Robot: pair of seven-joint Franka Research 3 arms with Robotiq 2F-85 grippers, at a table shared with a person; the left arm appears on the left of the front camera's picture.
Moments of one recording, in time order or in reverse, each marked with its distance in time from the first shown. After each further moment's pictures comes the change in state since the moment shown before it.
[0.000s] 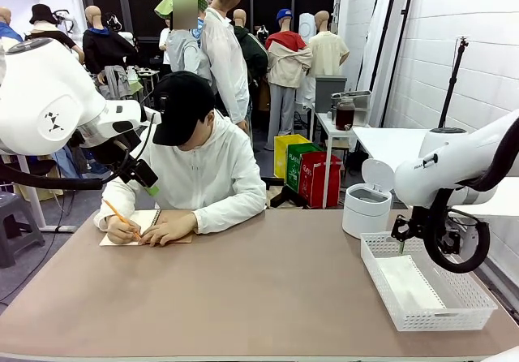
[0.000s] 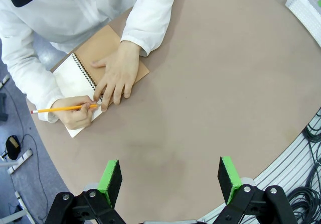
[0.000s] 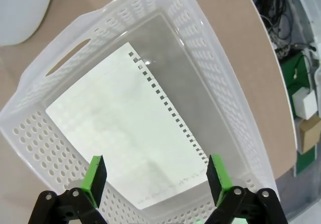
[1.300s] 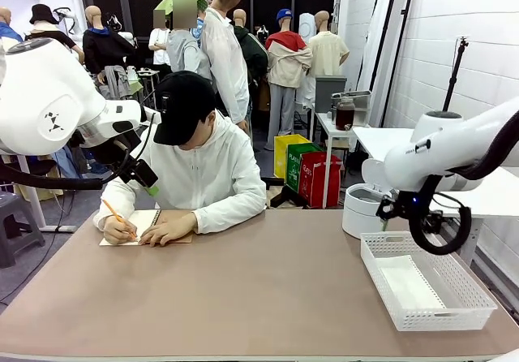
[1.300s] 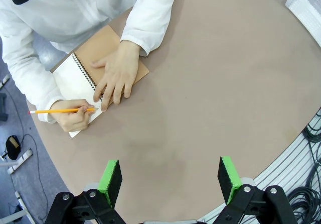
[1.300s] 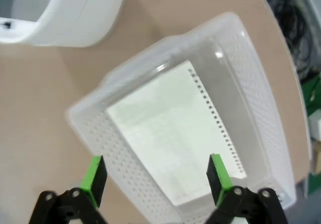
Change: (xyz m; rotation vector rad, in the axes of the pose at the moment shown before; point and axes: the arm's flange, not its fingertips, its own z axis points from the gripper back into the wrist) left arm 0.000 0.000 0.000 0.000 0.000 0.000; right arm 0.001 0.039 0.047 0.121 -0.090 0.050
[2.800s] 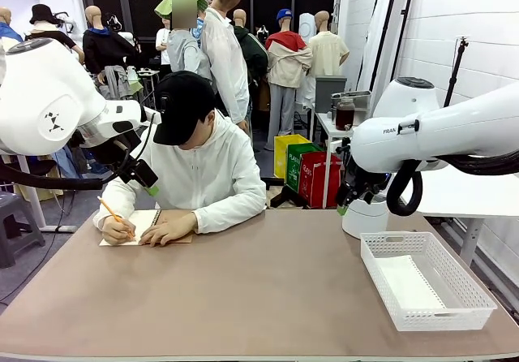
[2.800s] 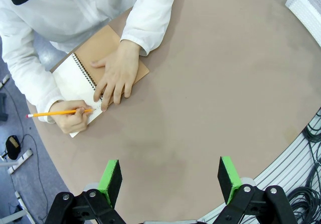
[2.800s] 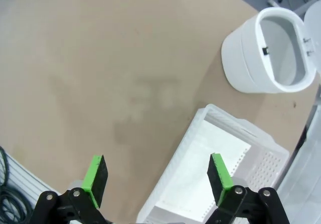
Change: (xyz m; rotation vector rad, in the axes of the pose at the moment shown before) left arm 0.000 0.000 0.000 0.000 0.000 0.000; right arm -0.071 0.092 0.077 0.130 -0.150 1.022
